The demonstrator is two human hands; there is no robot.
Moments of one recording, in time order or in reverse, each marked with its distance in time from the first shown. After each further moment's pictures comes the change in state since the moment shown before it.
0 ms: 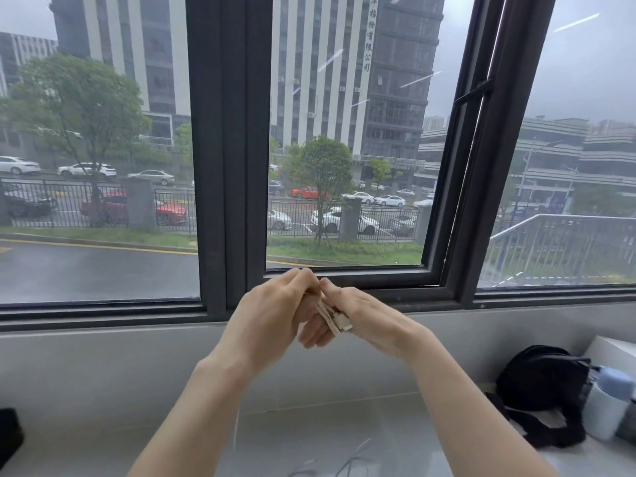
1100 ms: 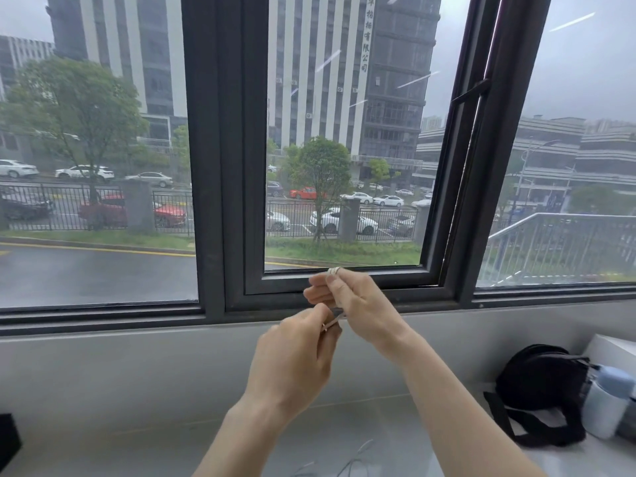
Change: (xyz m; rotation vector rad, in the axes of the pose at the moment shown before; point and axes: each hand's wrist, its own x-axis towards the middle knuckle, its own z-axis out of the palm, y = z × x) left_hand -0.026 0.036 0.034 -0.019 0.011 -0.193; right_hand 0.014 0.016 -0.002 -0.054 0.420 -0.182
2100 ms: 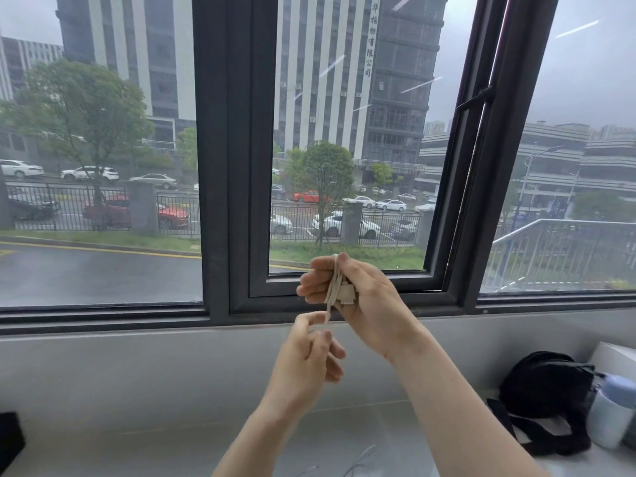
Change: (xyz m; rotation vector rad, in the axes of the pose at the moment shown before) left_hand -0.006 -0.006 0.020 -0.860 -0.136 -0.419; right_hand -0.006 -0.034 0.004 0.630 -0.167 -0.016
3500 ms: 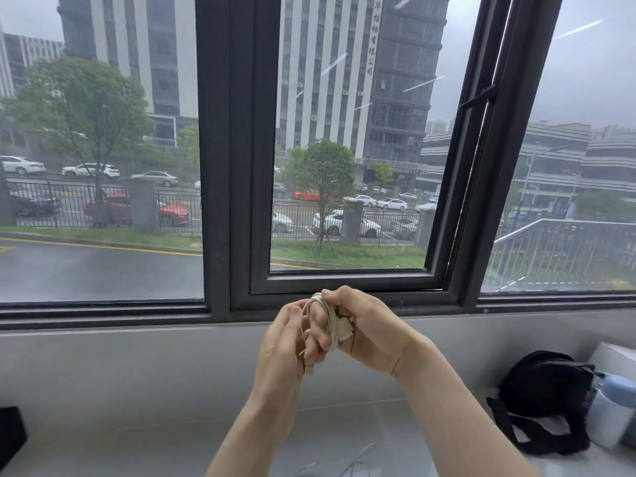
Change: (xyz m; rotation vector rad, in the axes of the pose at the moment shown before) left_hand -0.010 0.013 -0.009 -0.482 0.098 0.026; right_hand -0.017 0.006 0.006 0.032 -0.249 0.308
